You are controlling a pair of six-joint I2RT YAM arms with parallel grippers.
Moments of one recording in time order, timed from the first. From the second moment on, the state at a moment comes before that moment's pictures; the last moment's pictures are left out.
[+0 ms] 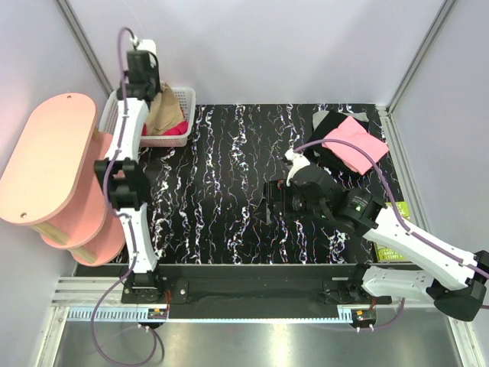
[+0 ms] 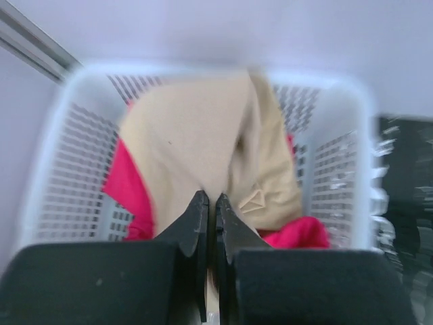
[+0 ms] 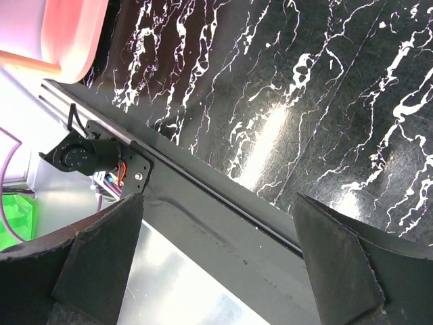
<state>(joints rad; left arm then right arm) 0.00 2.26 2.30 -0.51 -0.21 0.05 0.96 1.08 1.16 -0.71 0.03 0.70</state>
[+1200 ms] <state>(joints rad) -0.63 1.38 1.43 -1.06 0.24 0.12 0.99 0.76 1.09 -0.82 0.19 0.71</state>
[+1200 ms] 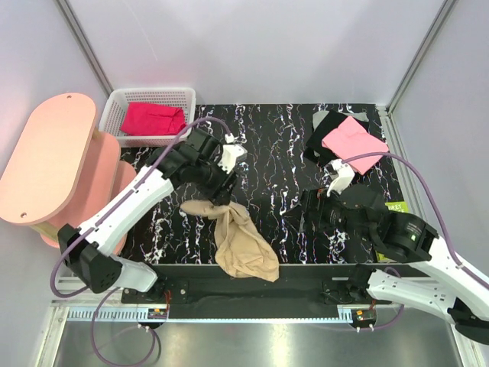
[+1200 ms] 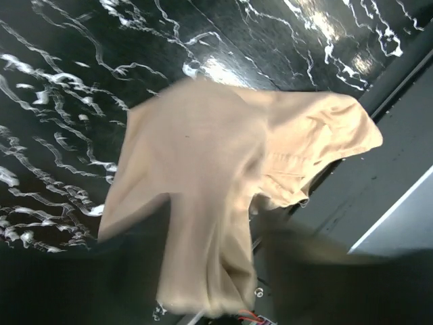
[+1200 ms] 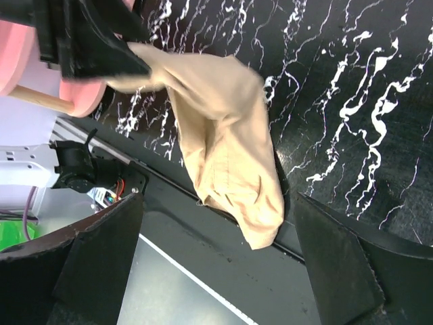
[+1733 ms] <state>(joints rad) -0.38 1.24 1.27 -0.94 0.30 0.21 1.06 1.03 0.89 -0.78 0.05 0.76</state>
